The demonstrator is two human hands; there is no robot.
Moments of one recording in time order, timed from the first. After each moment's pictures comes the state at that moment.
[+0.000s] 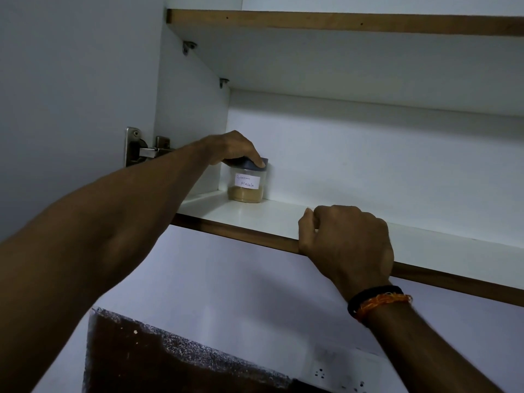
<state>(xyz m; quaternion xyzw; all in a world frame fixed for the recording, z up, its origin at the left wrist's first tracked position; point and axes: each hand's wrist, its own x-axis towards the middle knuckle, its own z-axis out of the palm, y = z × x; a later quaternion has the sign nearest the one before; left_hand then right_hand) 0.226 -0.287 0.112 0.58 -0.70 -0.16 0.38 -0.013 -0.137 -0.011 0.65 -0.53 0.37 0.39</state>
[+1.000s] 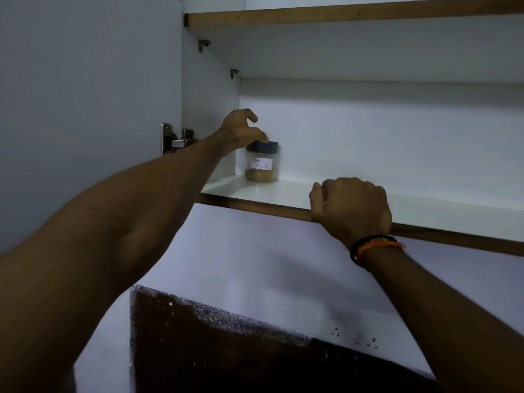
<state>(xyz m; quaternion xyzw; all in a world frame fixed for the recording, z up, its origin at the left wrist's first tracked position) 0.227 -0.232 0.101 0.57 -0.65 -0.03 0.49 -0.019 -0.142 -0.011 0.68 -0.52 0.36 0.36</state>
